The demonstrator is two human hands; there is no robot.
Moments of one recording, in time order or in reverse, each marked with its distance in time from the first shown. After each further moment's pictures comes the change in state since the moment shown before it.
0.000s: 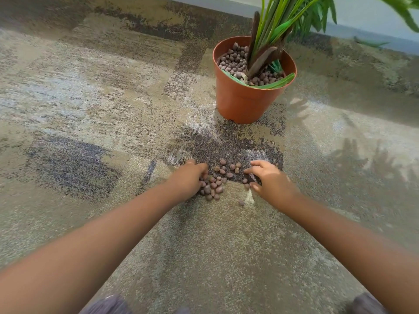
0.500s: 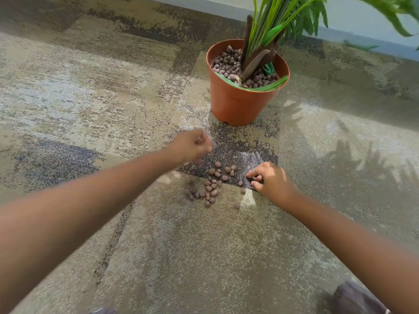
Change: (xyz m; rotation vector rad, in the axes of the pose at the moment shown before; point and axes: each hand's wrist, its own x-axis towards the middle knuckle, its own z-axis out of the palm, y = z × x) left_hand 0.014 0.030 -0.073 -0.627 -0.016 -0.037; right_hand 0.009 0.016 -0.002 0.116 -0.028 0.125
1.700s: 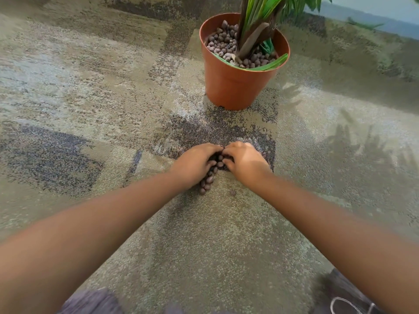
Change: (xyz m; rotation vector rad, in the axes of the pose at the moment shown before) left_hand 0.011 -0.054 0.066 0.458 0.118 0.341; right_hand 0.019 -0.049 0.013 -0.100 0.004 -0.105
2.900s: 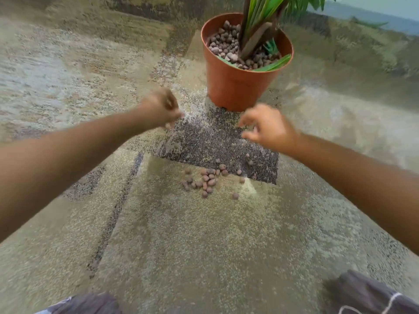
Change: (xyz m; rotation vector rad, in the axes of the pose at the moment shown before) left_hand 0.033 -0.020 -0.121 -0.224 -0.002 -0.398; right_hand 0.033 0.027 -0.071 -0.030 0.134 -0.160
